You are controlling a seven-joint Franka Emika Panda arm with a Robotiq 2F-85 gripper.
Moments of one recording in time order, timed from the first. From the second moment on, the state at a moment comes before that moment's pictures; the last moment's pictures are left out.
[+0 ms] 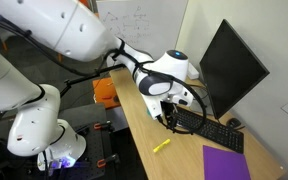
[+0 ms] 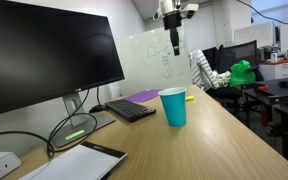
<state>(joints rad) -0.08 -0.11 -0.05 -2.43 -0.18 2.34 -0.02</state>
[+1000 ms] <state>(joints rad) -0.11 0.14 -0.09 -2.38 -0.15 2.50 -0.18</state>
